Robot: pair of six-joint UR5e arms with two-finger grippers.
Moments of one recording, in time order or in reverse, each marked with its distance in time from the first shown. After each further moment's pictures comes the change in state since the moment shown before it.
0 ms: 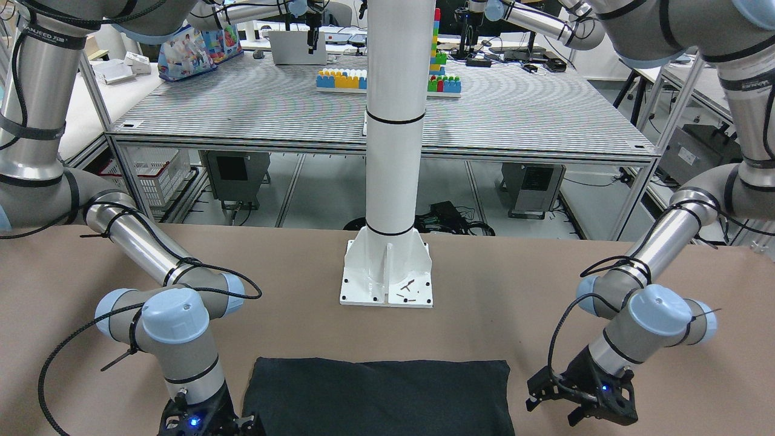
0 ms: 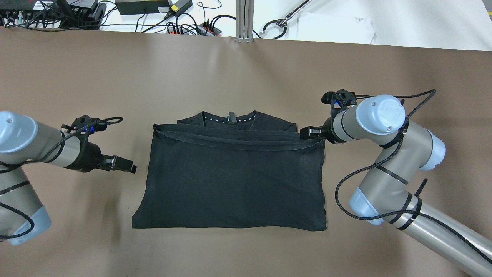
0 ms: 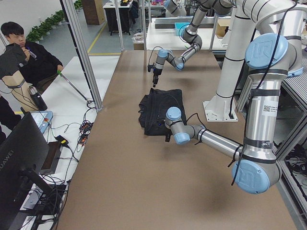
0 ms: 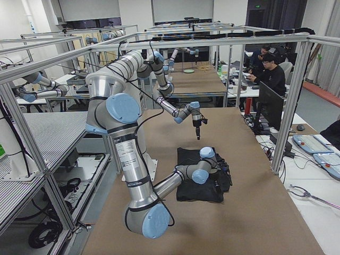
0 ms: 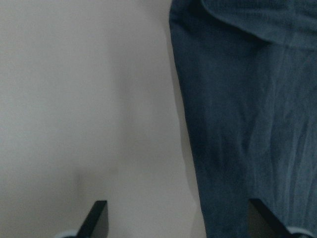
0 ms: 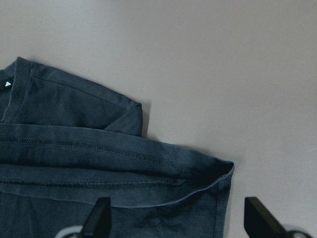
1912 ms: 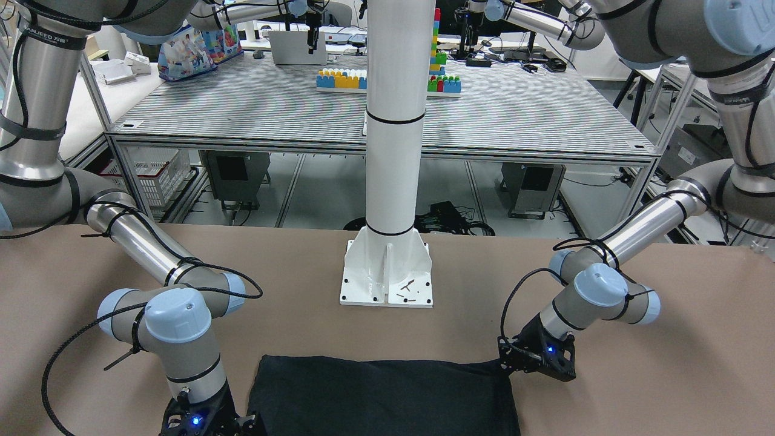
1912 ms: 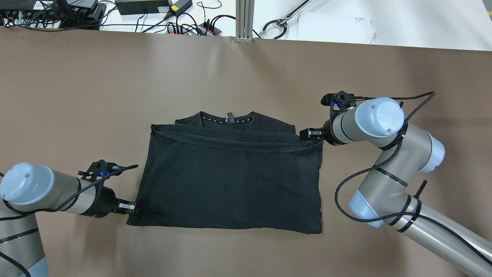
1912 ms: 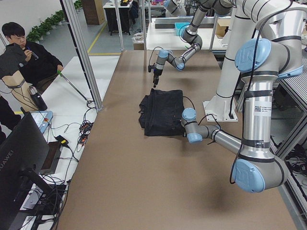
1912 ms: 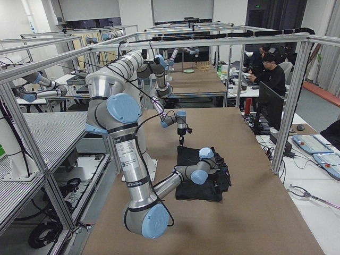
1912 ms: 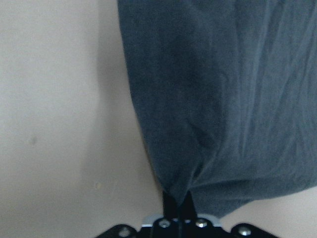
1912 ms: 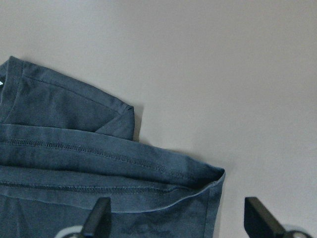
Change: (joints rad) left arm 0.229 0.067 -0.066 -0.076 0.110 -0.157; right arm -0.008 -0.005 0.001 0.003 -0.010 0.000
